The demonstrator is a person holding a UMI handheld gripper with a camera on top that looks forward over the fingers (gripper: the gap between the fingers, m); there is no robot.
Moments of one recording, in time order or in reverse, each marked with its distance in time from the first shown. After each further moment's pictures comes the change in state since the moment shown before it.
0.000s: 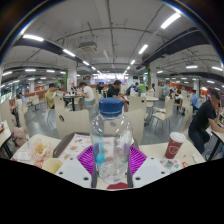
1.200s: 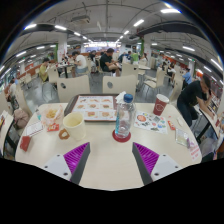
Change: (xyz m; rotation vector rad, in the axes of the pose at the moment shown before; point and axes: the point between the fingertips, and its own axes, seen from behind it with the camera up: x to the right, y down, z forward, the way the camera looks) arm -0.042 0.095 -0.180 -0.382 0.105 0.011
